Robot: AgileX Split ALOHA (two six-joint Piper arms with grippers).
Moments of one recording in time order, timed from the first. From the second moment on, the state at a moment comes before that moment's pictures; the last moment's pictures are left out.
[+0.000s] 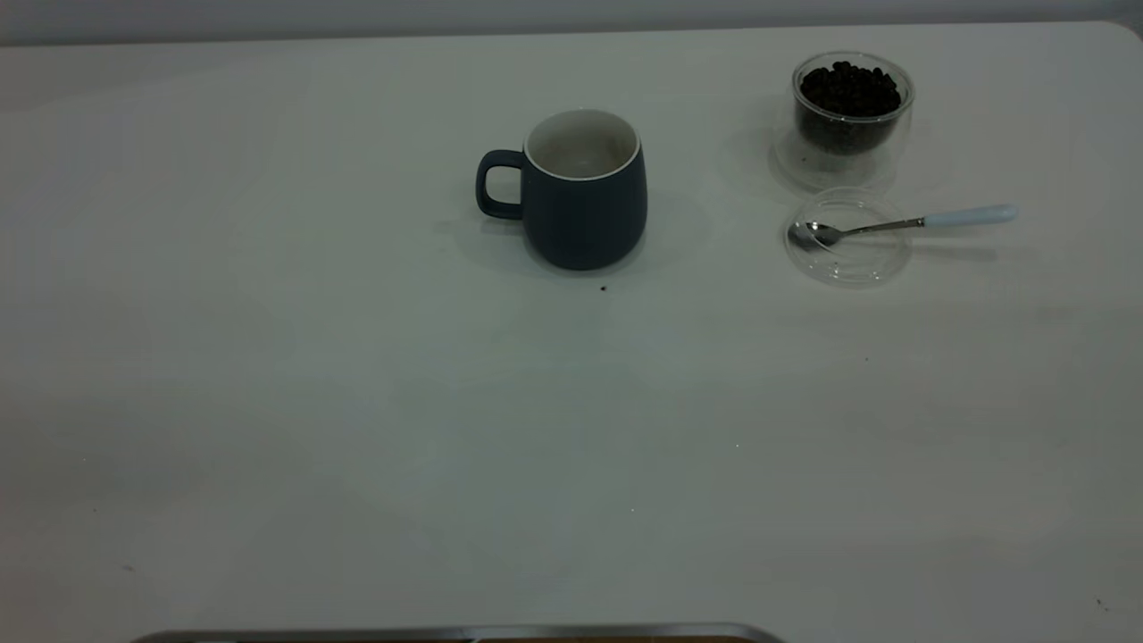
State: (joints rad) left arm -0.33 0.18 -0.49 -0.03 1.13 0.01; right arm -0.01 -0.01 -0.47 0.18 1.12 -0.12
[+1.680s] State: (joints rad) left arm -0.04 -0.02 -0.49 -0.03 1.14 0.01; right arm -0.01 0.38 -0.48 0.39 0.84 -0.16
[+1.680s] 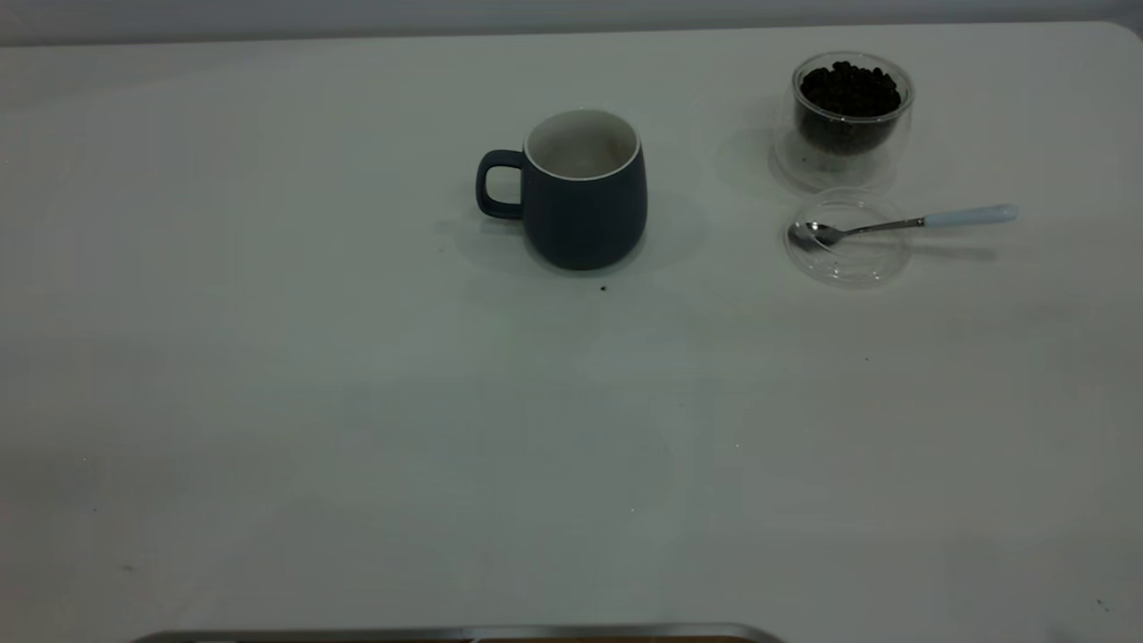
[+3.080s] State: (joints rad) left arm -0.04 -0.02 -0.49 -0.03 1.14 0.01; right arm -0.37 2.26 -1.21 1.08 0.79 -1.09
